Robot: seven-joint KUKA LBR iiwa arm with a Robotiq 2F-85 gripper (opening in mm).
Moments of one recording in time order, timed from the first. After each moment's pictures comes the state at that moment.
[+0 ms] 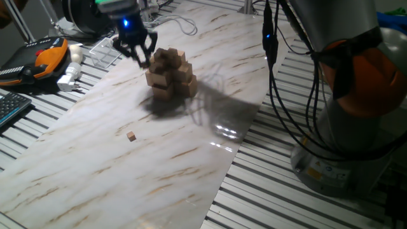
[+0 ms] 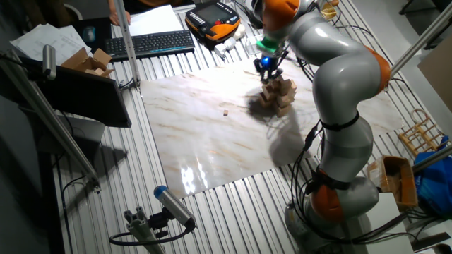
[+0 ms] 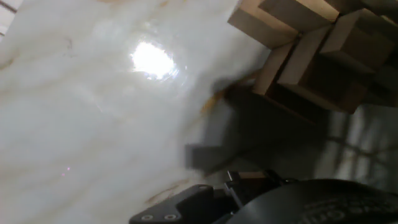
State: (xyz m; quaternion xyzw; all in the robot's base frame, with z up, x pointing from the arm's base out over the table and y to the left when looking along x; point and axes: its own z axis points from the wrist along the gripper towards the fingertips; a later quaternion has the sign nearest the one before) arm 0.596 -0.016 0.215 -0.46 -0.88 0.04 0.07
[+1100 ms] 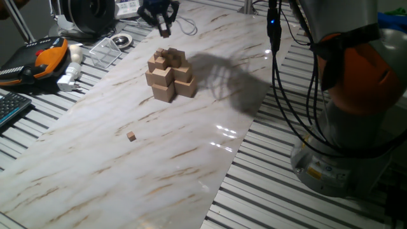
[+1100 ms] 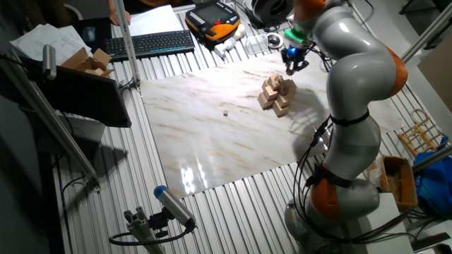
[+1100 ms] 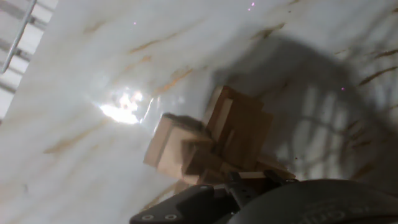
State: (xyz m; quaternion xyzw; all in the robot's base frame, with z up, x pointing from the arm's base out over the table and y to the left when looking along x) arm 0.598 -0.130 0.219 -0.54 -0.84 0.03 0.06
